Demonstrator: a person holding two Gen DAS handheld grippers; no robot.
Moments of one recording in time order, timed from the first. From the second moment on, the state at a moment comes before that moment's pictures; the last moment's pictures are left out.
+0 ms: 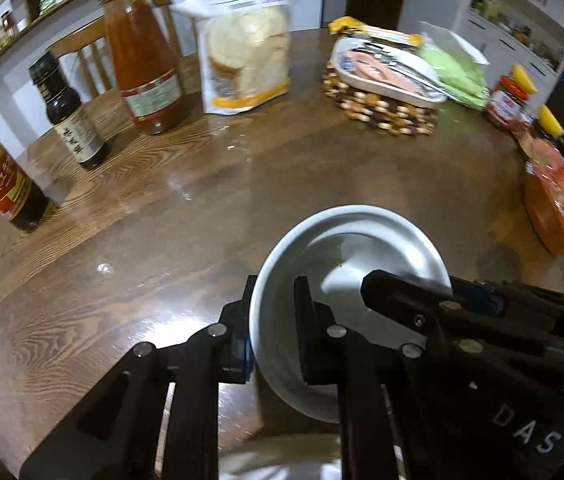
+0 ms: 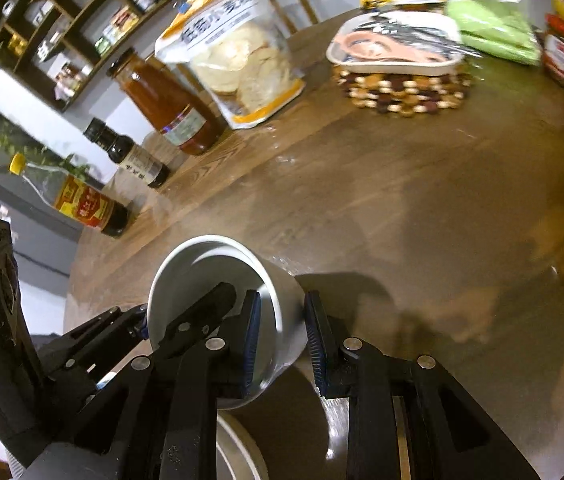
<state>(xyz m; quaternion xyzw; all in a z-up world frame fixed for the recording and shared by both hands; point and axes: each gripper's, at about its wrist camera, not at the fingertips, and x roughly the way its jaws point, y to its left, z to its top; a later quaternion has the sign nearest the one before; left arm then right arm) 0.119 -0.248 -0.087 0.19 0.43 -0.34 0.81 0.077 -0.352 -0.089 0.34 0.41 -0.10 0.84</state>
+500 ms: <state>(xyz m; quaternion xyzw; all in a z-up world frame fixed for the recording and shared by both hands) 0.084 -0.238 -0.059 0.19 0.41 -0.38 0.81 0.046 -0.336 -0.063 0.32 0.39 -0.13 0.85</state>
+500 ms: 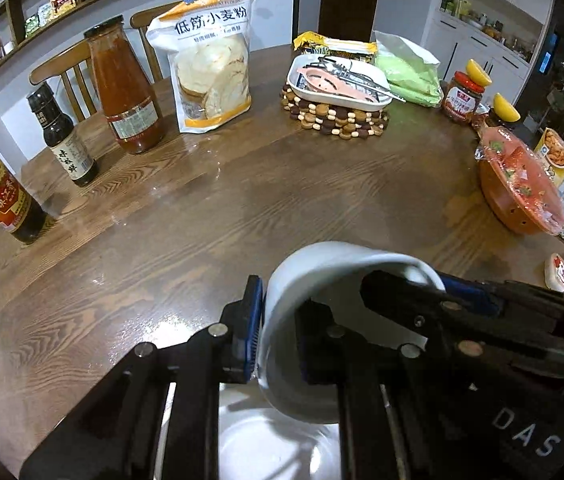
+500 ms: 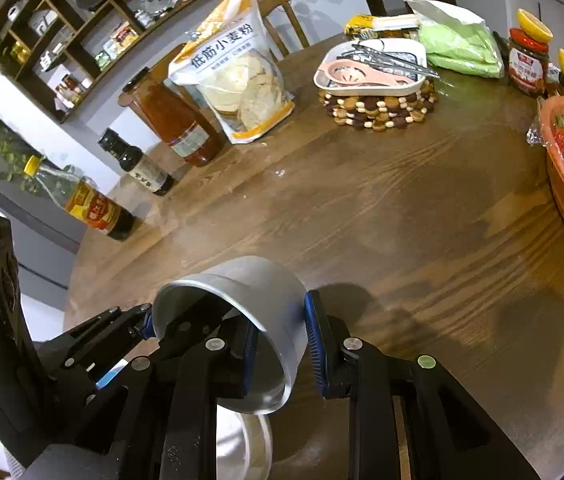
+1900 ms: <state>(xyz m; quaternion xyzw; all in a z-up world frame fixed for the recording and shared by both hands) 0.059 -0.191 -0.012 0.15 0.37 -0.32 0.86 0.028 -0.299 -0.014 0.28 0.37 -0.05 0.88</state>
